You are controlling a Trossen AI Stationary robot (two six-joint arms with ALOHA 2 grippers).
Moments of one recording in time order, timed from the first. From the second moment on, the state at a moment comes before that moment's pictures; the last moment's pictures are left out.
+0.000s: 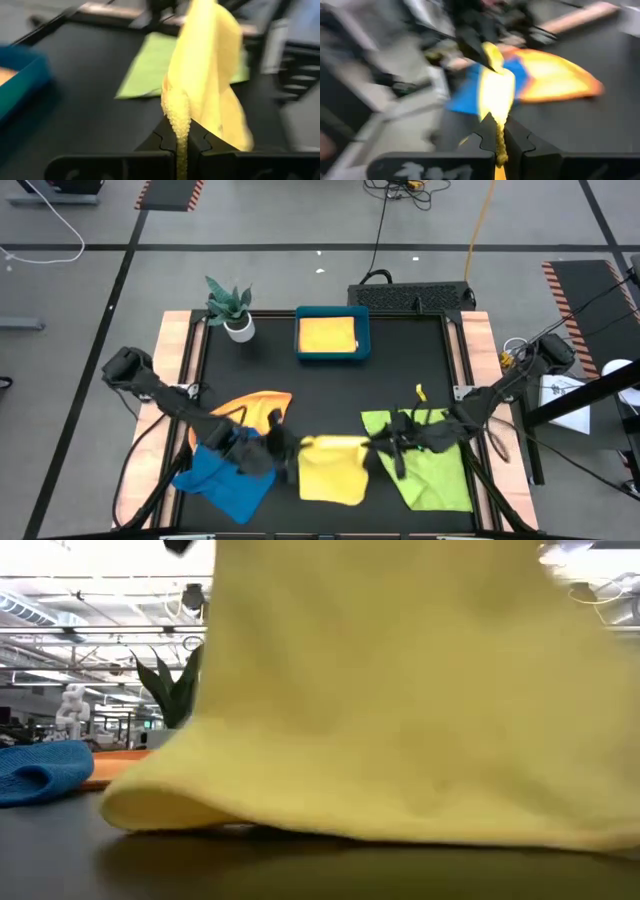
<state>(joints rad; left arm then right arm) -0.57 1.55 1.07 -0.13 -0.67 -0.50 0.59 1.21 0.70 0.22 0.50 0.57</state>
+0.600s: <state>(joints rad) -0.08 1.51 0.52 0.55 -0.27 -0.20 0.15 1.23 0.30 0.54 0.28 0.54</state>
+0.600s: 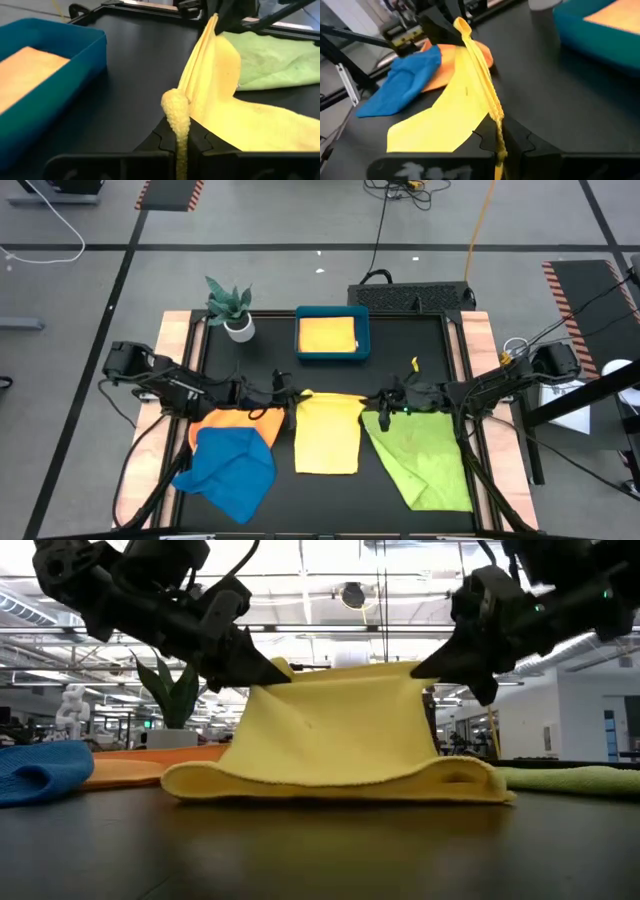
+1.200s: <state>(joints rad) -0.31 1.51 0.51 0.54 -0.30 -0.08 0.34 1.45 0.29 0.86 0.21 0.46</state>
